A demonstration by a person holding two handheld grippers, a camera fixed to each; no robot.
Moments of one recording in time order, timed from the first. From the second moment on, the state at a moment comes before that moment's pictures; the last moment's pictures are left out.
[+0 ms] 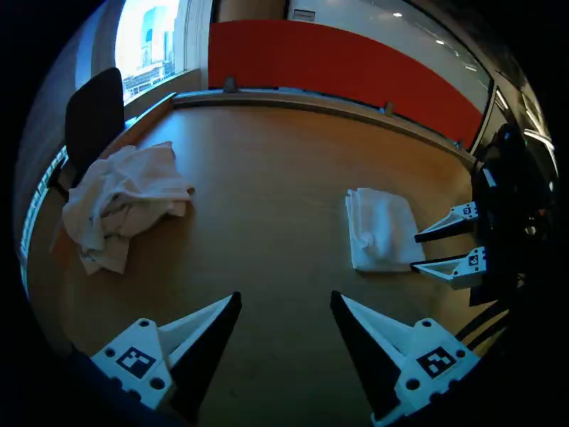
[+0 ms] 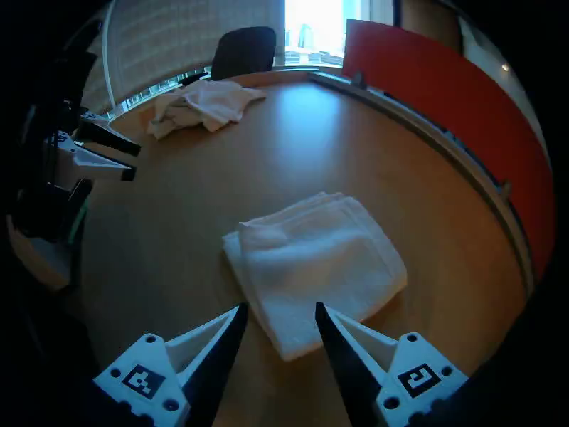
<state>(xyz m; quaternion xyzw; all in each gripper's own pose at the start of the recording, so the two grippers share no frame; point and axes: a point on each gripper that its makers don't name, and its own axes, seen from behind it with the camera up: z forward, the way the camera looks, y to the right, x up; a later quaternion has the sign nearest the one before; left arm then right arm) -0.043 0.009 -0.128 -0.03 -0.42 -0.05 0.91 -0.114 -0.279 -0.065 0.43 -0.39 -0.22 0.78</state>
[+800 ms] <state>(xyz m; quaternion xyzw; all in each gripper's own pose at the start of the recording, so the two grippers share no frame) -0.043 0.013 -0.128 -0.04 -0.42 -0.04 0.91 -0.139 -0.242 -0.077 0.39 -0.42 -0.20 0.79</state>
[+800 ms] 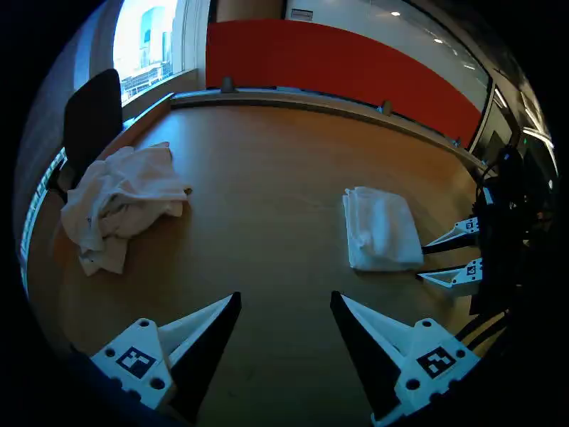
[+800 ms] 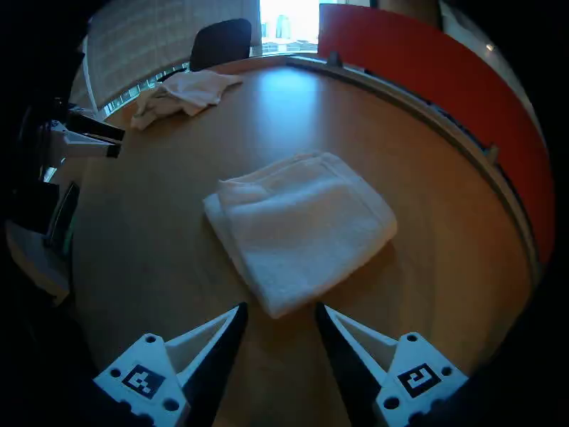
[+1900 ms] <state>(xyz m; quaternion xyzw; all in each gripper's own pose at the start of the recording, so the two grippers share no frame) -0.044 0.014 -0.130 -0.05 -0.42 -0.04 0.91 -0.122 -0.243 -0.071 0.37 -0.41 -0.18 0.81</state>
